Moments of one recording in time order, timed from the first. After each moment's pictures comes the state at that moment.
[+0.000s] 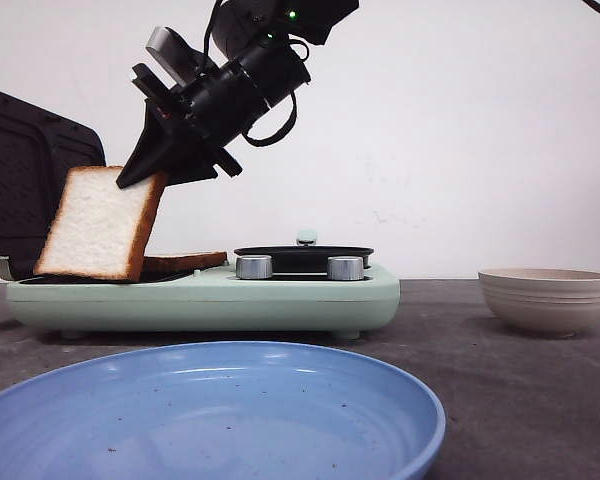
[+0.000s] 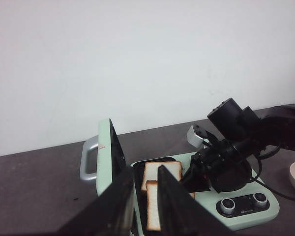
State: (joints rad) left arm -0.46 0.70 1.62 -1.06 -0.24 0.03; right arm 0.67 2.36 2.27 -0.69 -0.65 -0.10
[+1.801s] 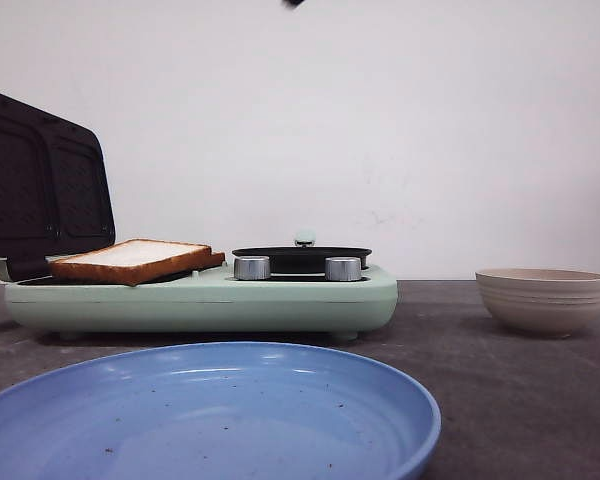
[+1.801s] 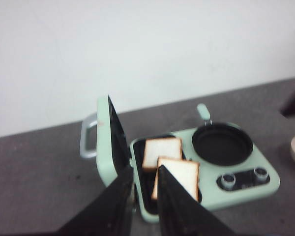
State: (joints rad) left arm -0.46 0.70 1.61 -1.12 -0.24 0.03; right arm 0.66 1.84 2.28 -1.34 -0.21 -0.12
